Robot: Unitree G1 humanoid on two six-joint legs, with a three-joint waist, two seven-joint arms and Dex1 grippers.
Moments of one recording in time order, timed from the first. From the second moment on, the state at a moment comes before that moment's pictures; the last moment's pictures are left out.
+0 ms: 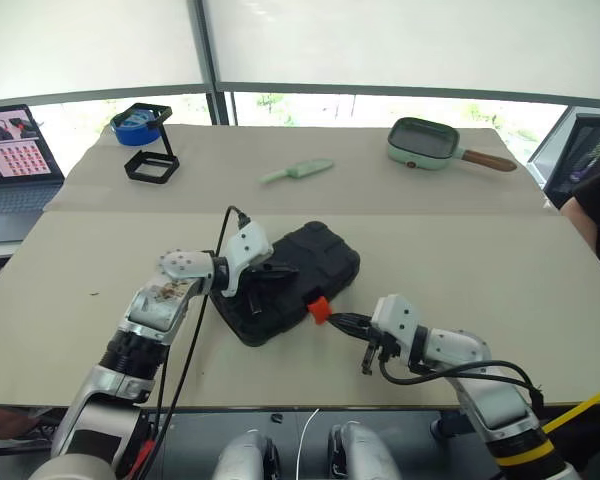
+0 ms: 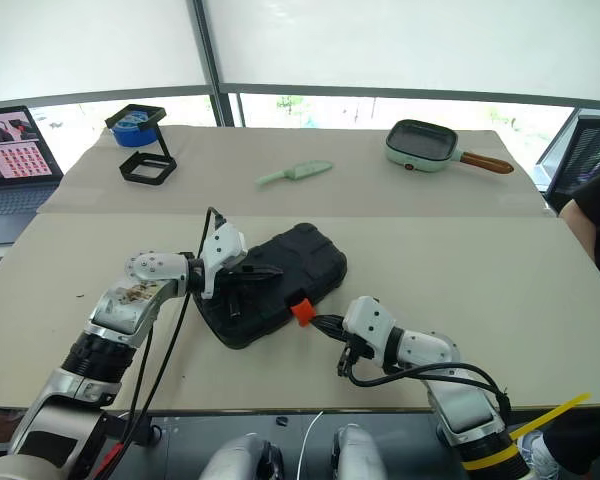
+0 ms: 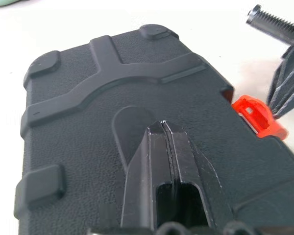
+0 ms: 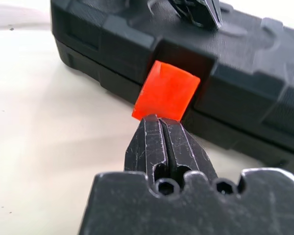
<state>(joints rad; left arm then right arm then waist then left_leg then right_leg) -0.55 0.51 -0.22 0.09 -0.18 0.35 -1.05 -0.12 -0.49 0.23 -0.18 0.14 0.09 0.80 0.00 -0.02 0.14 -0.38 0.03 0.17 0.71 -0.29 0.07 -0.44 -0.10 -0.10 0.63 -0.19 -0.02</state>
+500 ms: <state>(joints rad) -0.55 0.51 -0.21 0.09 -0.18 0.35 -1.04 -0.21 -0.39 0.28 0.00 0.09 0.08 0.80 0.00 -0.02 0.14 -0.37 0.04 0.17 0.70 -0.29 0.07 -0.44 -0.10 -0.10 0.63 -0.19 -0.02</state>
